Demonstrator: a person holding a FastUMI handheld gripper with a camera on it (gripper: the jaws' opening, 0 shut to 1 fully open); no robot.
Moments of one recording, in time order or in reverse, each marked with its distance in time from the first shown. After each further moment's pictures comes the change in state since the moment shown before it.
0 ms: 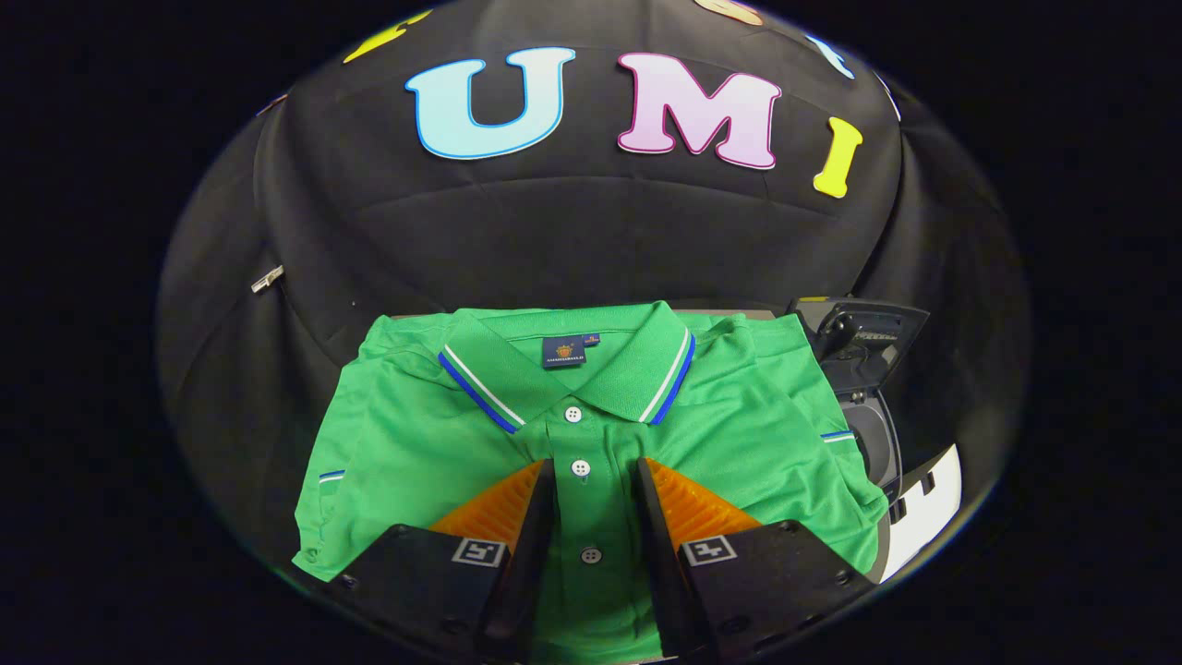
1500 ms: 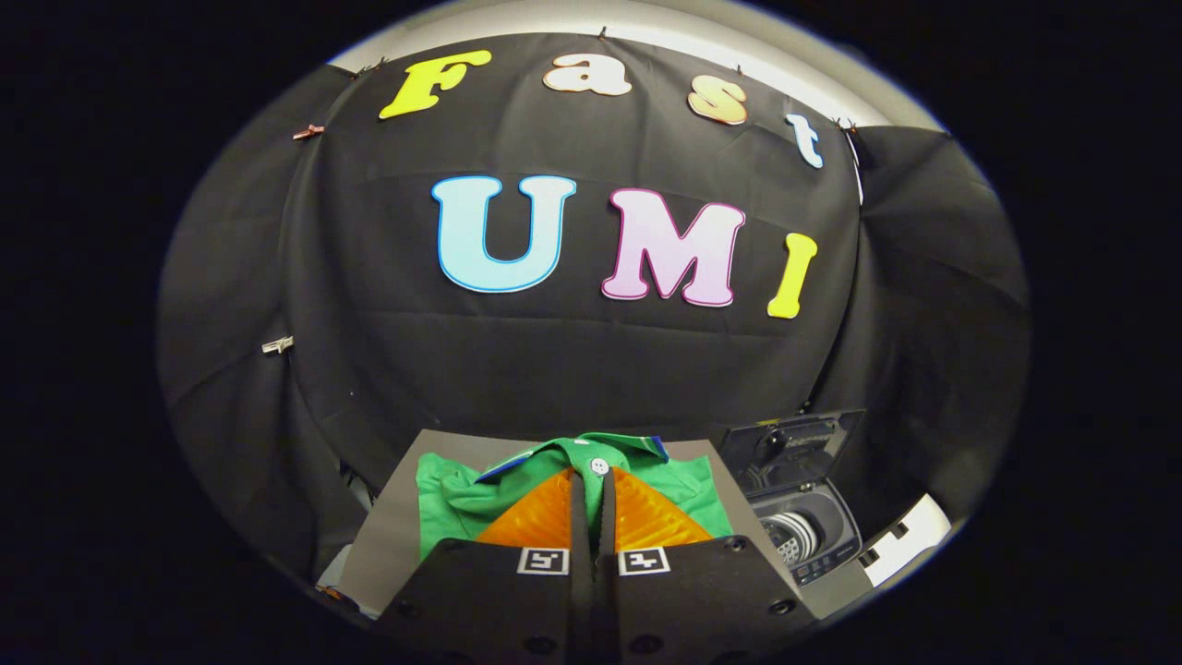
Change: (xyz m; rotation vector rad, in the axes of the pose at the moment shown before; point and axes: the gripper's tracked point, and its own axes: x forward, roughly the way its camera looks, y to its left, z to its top) arm -0.105 0.000 0.080 -0.060 -0.457 -0.085
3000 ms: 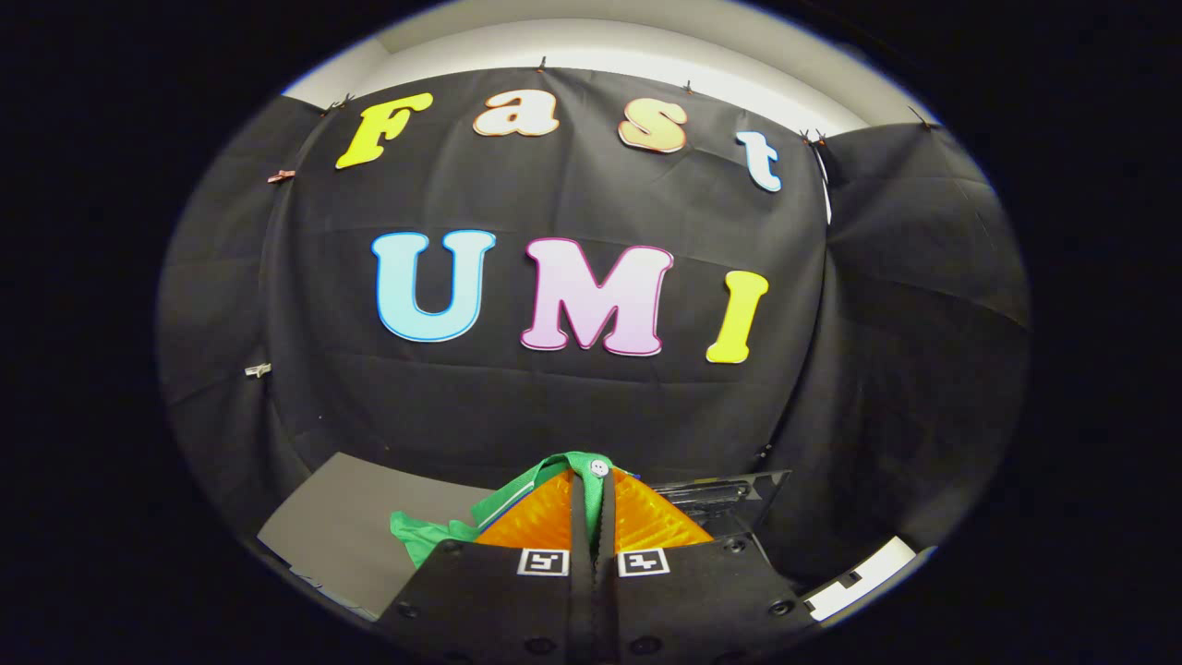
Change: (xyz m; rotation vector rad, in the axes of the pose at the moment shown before) arm 0.005 -0.231 0.058 -0.002 -0.107 0.009
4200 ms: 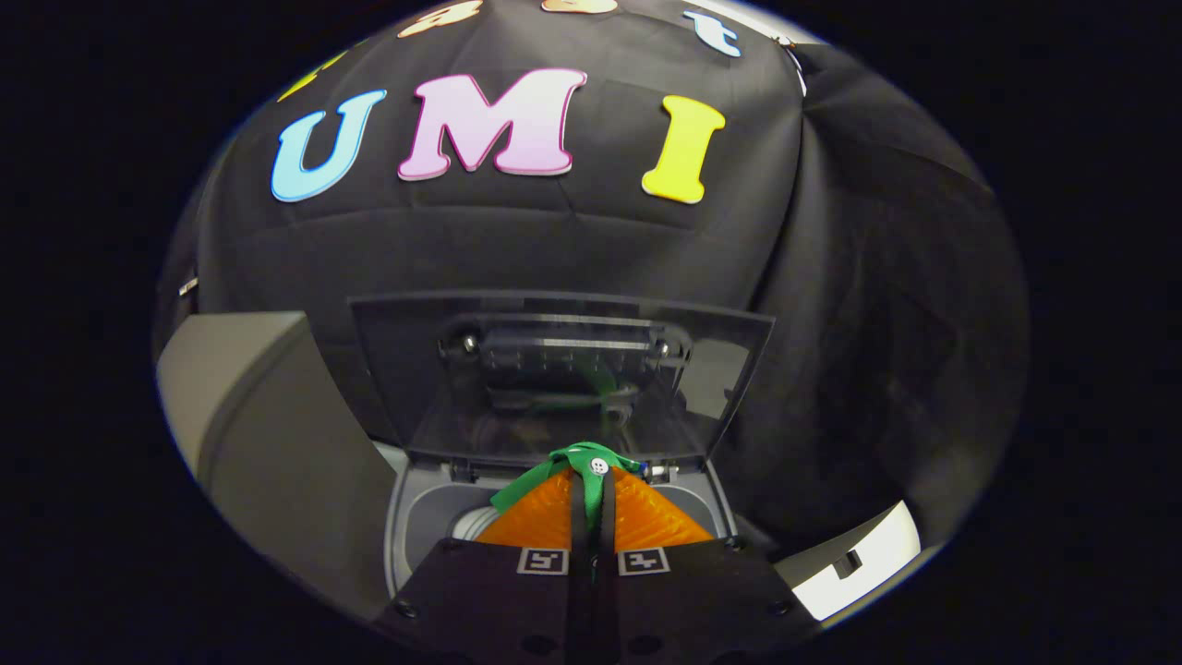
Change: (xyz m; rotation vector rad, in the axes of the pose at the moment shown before) arm 0.150 -0.179 -0.272 -0.017 0.357 -0.089
